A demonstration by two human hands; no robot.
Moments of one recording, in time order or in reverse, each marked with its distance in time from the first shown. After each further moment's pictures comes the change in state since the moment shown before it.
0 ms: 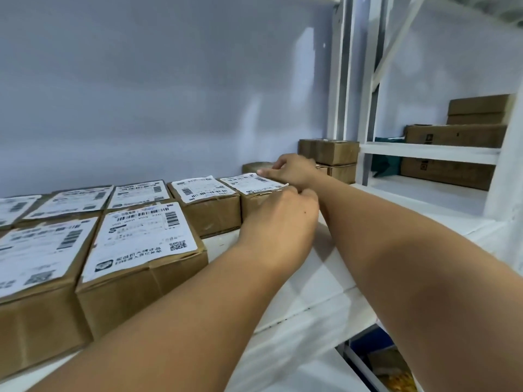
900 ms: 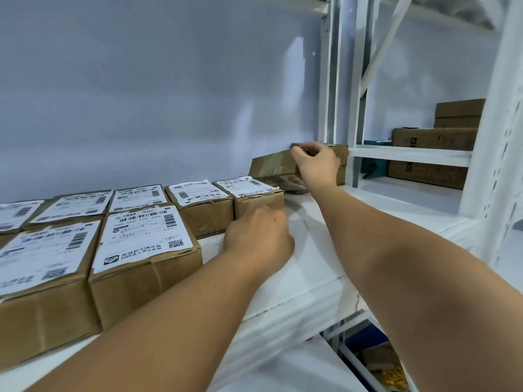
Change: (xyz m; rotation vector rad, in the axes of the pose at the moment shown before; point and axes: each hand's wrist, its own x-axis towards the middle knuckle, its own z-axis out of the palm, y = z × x) left_hand -0.003 -0.009 0.016 -0.051 -0.169 -0.191; right_hand -0.035 0.009 -0.022 0.653 0.563 0.190
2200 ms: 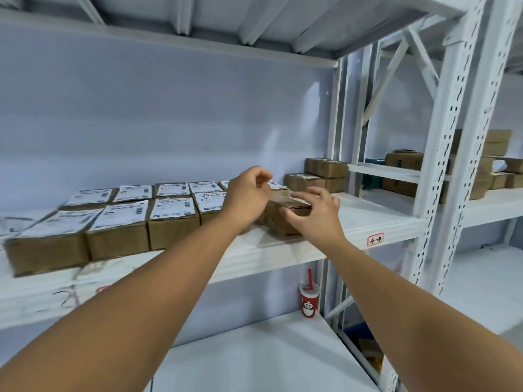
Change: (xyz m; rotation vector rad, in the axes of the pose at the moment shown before) left_hand -0.097 0.003 -0.111 -0.757 0.373 -0.213; right_hand -0.194 -0.075 -0.113 -0.316 -0.311 -0.251
